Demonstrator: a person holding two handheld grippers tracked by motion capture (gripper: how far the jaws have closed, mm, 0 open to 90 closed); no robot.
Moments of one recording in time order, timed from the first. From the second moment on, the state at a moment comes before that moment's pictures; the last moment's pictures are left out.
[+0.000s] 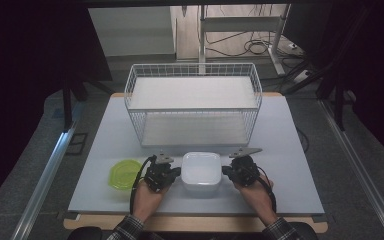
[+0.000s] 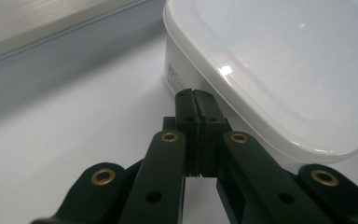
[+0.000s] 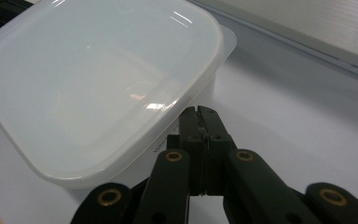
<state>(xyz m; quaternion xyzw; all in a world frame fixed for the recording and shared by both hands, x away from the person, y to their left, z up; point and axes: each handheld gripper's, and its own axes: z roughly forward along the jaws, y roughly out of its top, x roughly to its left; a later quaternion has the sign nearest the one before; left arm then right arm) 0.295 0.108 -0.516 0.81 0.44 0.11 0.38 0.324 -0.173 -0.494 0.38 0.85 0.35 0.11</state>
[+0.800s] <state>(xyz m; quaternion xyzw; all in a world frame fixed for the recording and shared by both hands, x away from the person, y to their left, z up) 0.250 0.169 -0.497 0.77 0.48 0.14 0.40 0.309 -0.200 -0.488 0.39 0.84 0.36 0.15</state>
